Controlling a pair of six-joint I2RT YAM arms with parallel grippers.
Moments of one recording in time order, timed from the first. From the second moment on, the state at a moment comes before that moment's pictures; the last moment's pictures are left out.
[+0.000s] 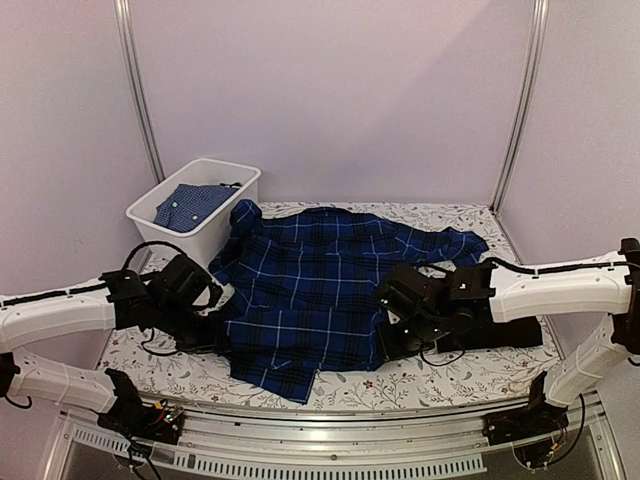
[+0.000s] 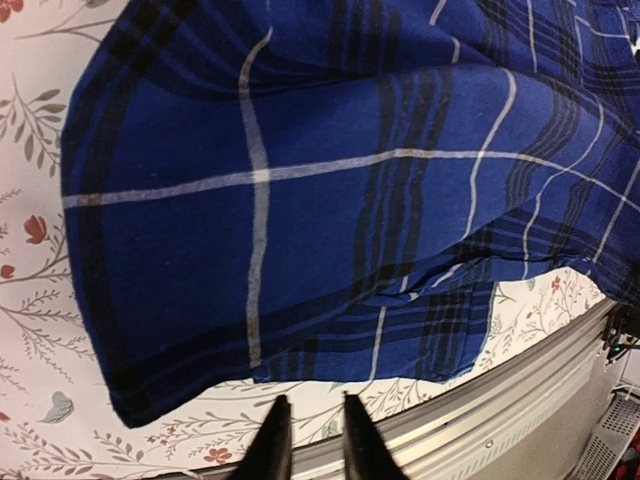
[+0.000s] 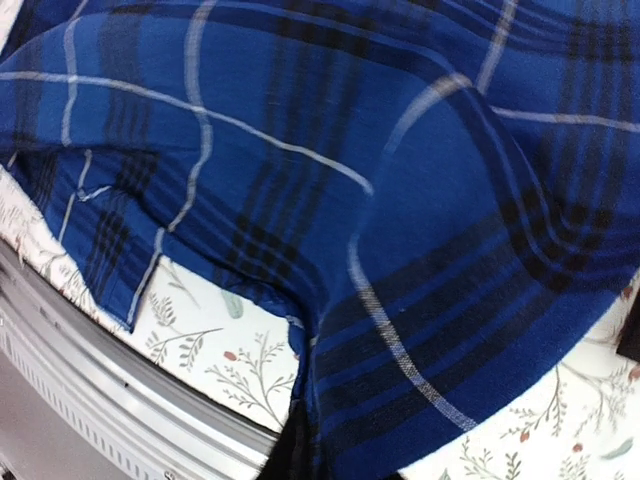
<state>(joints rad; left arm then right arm) -0.78 1.06 0.63 -0.66 0.12 -0.83 1.14 1.49 0.99 -0.64 0.11 0.82</state>
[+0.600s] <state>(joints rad) -0.65 1.06 0.93 -0.74 0.32 -0.74 0.69 1.37 1.13 -0.66 -0.25 0.69</state>
